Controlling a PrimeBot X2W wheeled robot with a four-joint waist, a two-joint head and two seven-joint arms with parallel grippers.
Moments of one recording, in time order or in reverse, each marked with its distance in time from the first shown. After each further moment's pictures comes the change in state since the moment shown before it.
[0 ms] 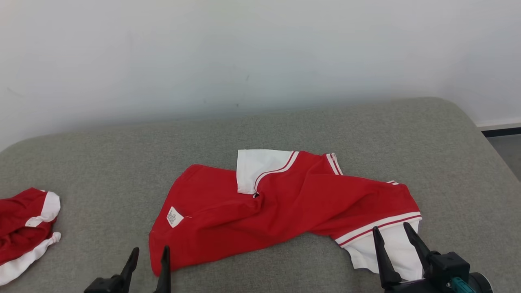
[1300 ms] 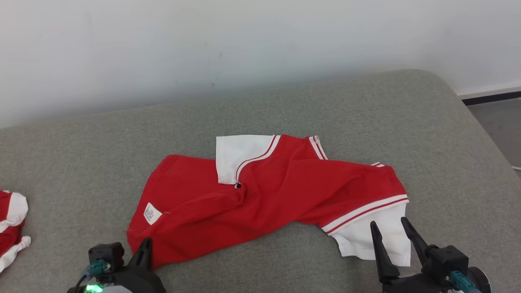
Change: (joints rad) left arm -0.246 0.035 -0.023 0.367 -0.066 0.007 0.131; right arm -0.023 0.000 0.016 0.002 0.020 0.000 0.018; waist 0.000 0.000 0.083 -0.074
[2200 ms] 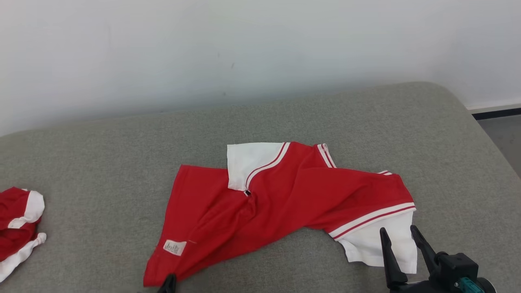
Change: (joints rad) left arm 0.298 0.000 -0.091 -0.365 0.028 0.021 -0.046; right arm 0.020 0.000 -0.033 0.021 0.032 0.000 -0.013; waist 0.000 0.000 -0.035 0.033
